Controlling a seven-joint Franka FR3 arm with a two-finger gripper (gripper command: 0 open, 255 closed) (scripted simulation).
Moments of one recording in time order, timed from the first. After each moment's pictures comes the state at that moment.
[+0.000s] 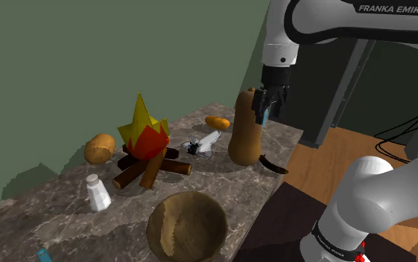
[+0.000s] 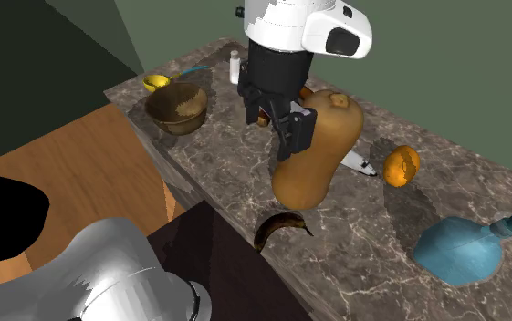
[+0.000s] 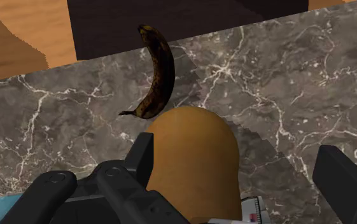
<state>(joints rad) 0.01 -0.76 0.06 -2.31 0.07 1.48 0.16</state>
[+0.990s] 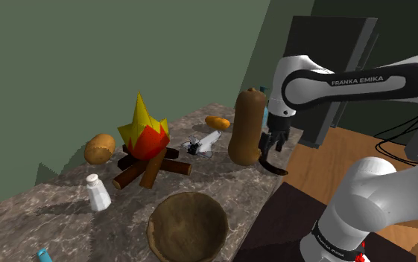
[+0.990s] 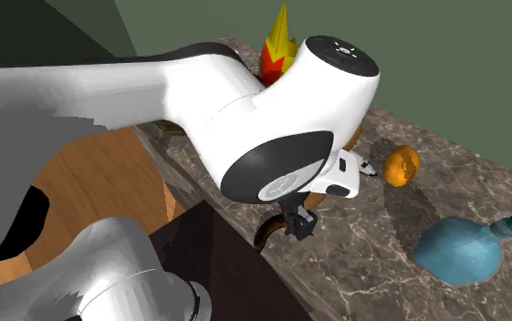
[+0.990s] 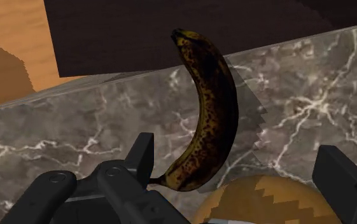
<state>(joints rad) -0.05 -0.84 -0.08 -2.77 0.01 1.85 0.02</state>
